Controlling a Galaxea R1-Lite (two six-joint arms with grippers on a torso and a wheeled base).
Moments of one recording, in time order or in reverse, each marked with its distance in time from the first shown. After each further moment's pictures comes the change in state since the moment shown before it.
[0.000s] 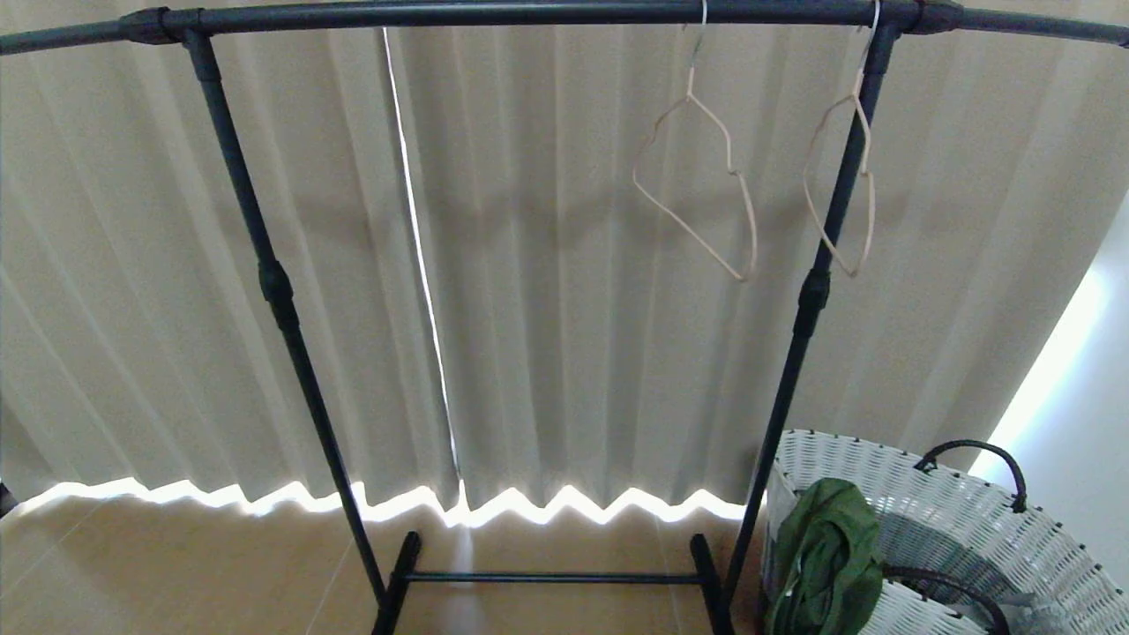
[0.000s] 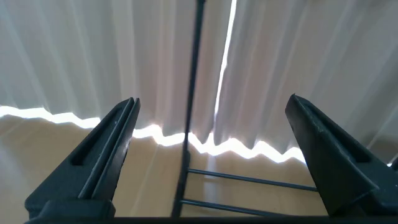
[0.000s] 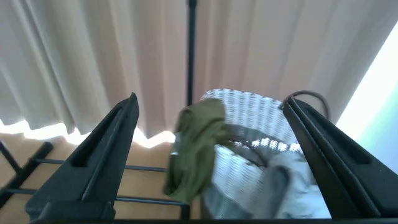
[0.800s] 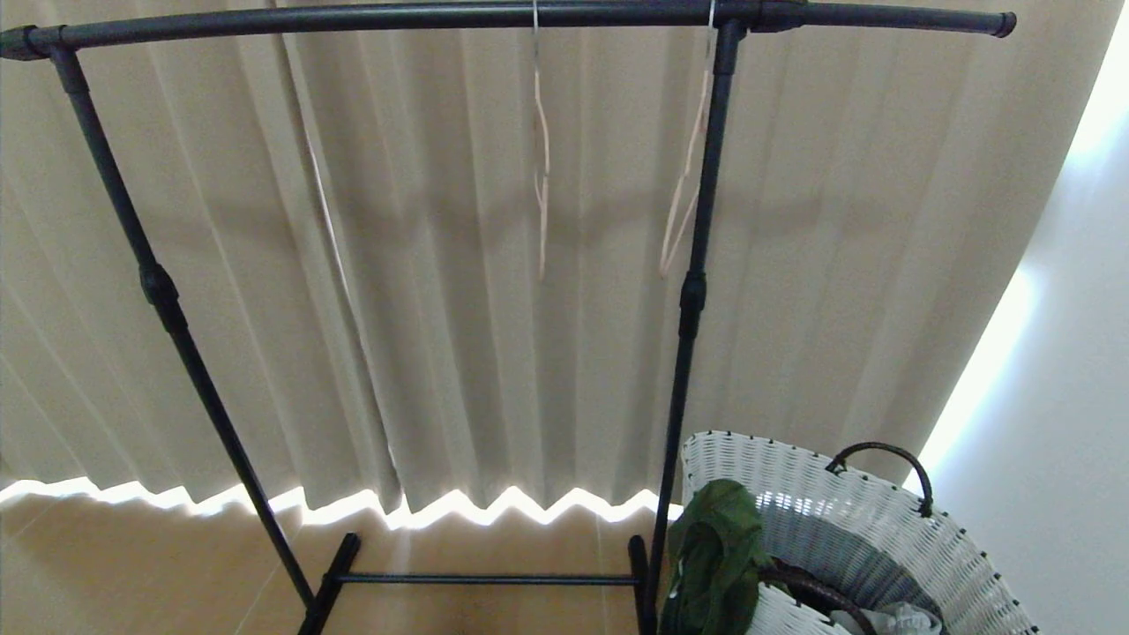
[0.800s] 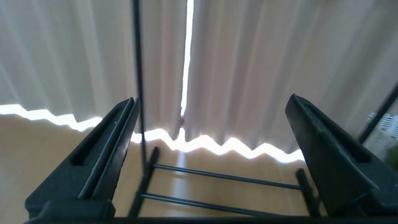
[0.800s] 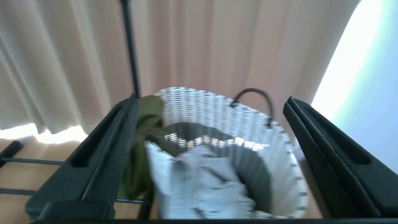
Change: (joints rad) left arm 0.000 0.000 0.000 0.000 0.001 -0.002; right arm 0.000 0.000 0.000 0.000 -0.001 0.000
